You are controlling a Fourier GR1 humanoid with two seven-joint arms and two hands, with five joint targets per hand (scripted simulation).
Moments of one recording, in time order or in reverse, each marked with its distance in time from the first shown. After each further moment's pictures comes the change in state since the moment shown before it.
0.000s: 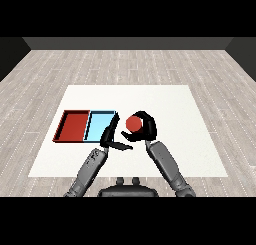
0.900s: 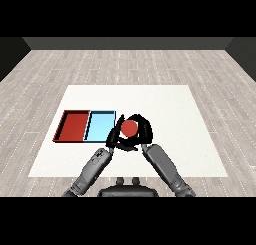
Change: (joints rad) left arm -0.061 0.000 -0.099 0.114 0.125 0.063 -0.062; right arm 0.004 0.001 0.097 -0.029 -0.068 -0.039 -0.030
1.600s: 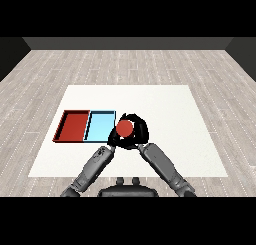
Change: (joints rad) left arm -0.048 0.000 -0.018 0.035 0.067 -0.002 0.003; right arm -0.055 -0.005 0.059 0.023 -0.042 -0.061 -0.006
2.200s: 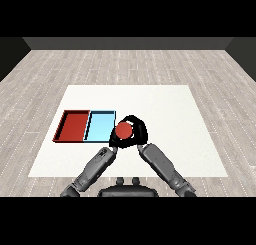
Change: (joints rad) left arm -0.015 0.003 -0.065 0.020 0.066 0.262 0.006; right arm 0.000 -0.005 0.021 0.026 -0.028 0.002 -0.045
